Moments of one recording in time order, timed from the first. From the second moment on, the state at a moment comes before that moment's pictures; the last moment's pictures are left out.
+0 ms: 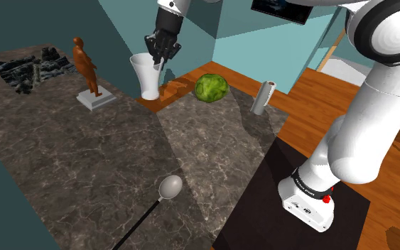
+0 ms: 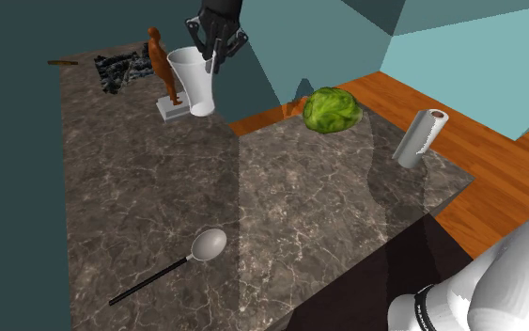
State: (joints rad) arm 0.28 0.18 0.08 -1.58 0.29 1.85 0.27
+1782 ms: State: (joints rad) arm -0.06 0.14 -0.18 -1.57 0.33 1.62 -0.29
